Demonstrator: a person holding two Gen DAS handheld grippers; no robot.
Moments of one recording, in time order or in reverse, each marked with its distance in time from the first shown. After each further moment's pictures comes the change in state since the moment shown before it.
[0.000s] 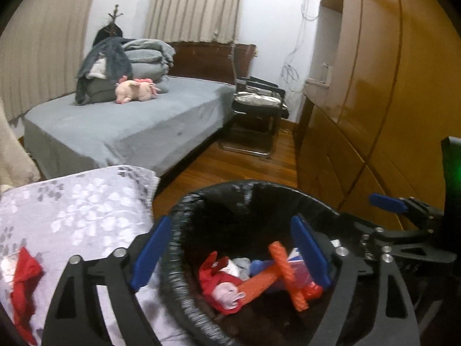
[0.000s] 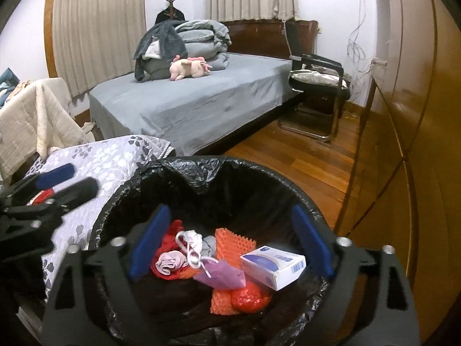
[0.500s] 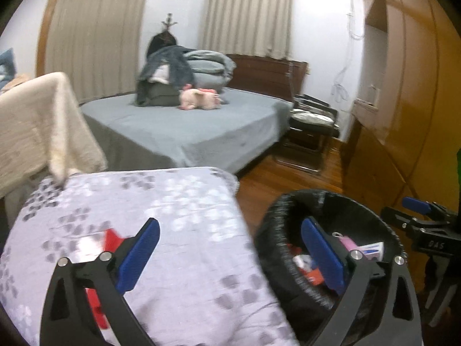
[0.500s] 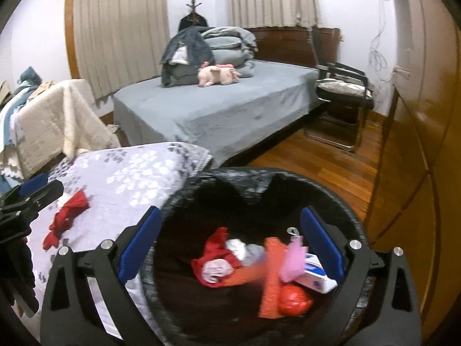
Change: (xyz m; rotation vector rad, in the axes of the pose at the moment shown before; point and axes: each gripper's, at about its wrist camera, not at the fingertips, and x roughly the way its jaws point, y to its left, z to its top) left arm -0.094 0.096 -0.020 -0.108 -0.066 0.244; right arm -0.008 0.072 0.014 -0.044 -0.021 0.136
